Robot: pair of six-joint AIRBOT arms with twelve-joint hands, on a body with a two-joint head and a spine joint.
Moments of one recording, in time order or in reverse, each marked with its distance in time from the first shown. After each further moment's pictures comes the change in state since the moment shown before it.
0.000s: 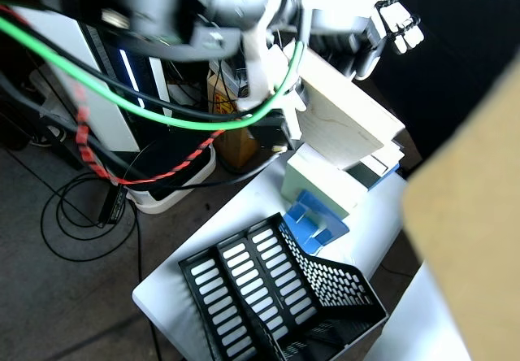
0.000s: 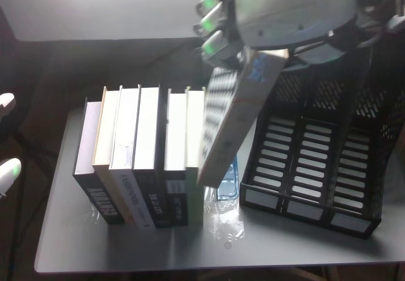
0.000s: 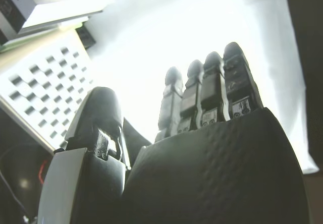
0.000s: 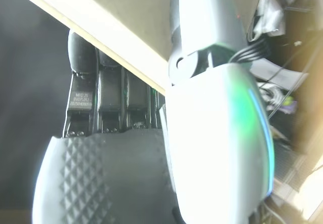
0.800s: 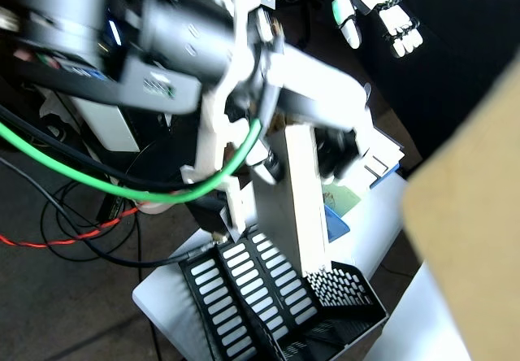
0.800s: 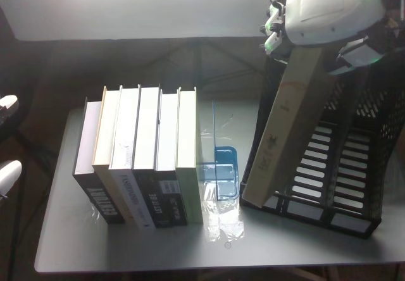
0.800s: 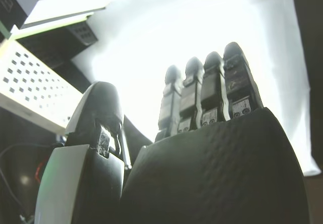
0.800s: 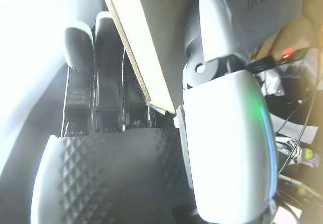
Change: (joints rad) left arm -0.007 -0.007 0.005 0.001 0.014 -0.004; right arm -0.040 -0.004 0.074 -0.534 -0.101 0.453
